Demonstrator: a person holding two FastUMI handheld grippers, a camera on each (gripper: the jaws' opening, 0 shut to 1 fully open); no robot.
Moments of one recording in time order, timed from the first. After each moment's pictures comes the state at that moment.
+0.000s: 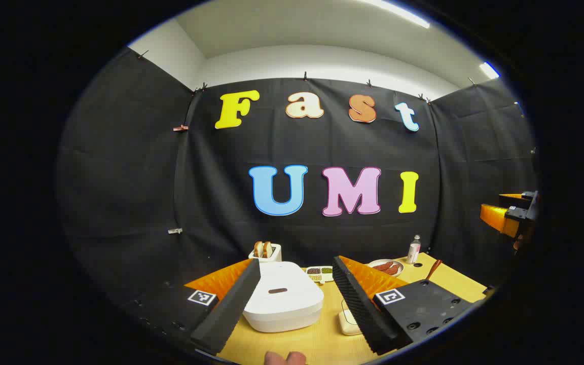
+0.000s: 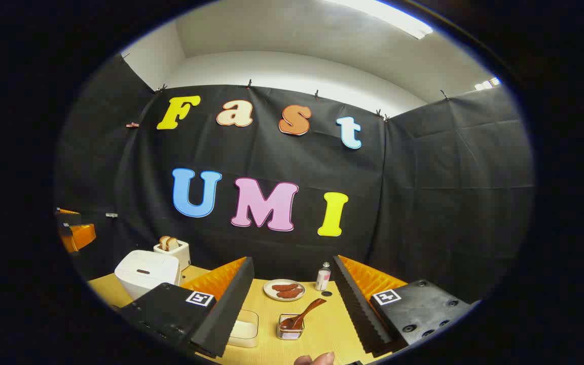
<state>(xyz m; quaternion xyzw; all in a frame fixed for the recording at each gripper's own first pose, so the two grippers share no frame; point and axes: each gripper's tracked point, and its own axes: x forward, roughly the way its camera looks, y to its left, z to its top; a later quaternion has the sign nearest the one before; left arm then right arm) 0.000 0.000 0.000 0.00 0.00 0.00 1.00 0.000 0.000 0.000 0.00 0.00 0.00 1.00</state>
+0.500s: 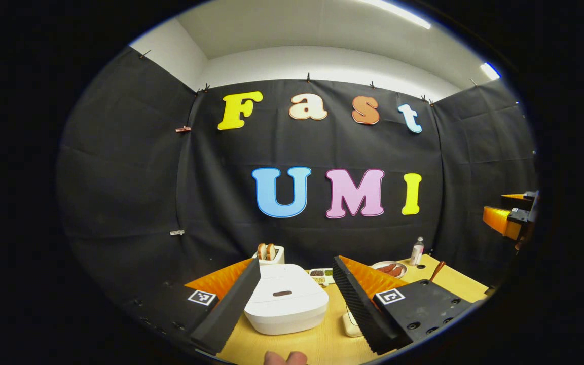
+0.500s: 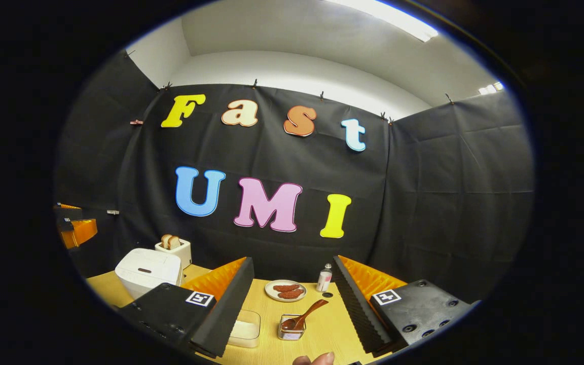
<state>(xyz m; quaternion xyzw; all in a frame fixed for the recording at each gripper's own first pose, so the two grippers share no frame) 0.003 0.010 0.004 0.00 -0.01 0.00 1.00 -0.002 0.010 0.001 -0.01 0.00 0.01 1.00</state>
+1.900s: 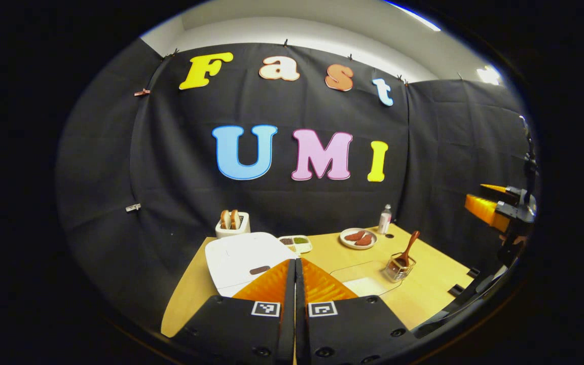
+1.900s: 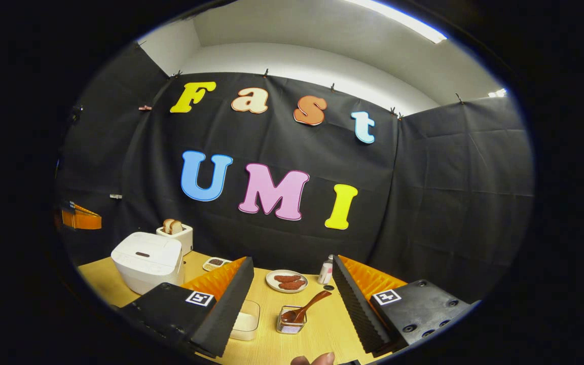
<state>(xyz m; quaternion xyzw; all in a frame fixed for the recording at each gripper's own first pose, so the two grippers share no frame) 0.060 0.019 -0.074 0.01 0.12 -0.14 0.98 0.003 0.021 -0.047 -0.03 0.02 0.02 1.00</state>
